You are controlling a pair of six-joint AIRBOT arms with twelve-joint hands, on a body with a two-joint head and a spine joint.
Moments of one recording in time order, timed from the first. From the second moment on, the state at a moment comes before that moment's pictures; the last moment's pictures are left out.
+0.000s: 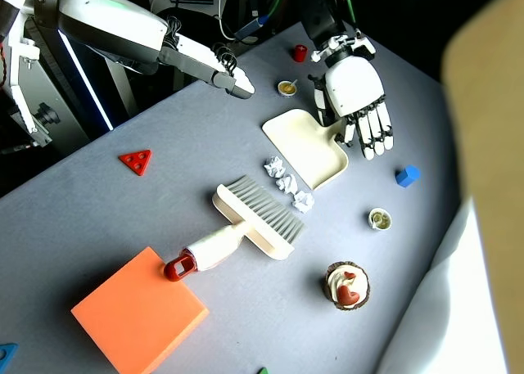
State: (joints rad) left arm 0.56 -1.13 1.29 -0.84 -0.44 1.95; right arm -0.07 -0.41 0.45 -1.88 -0.35 0.30
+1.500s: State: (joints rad) left arm 0.42 -1.27 1.50 -0.75 -0.30 1.91; right arm -0.39 -1.07 0.85 -2.05 -1.38 0.39
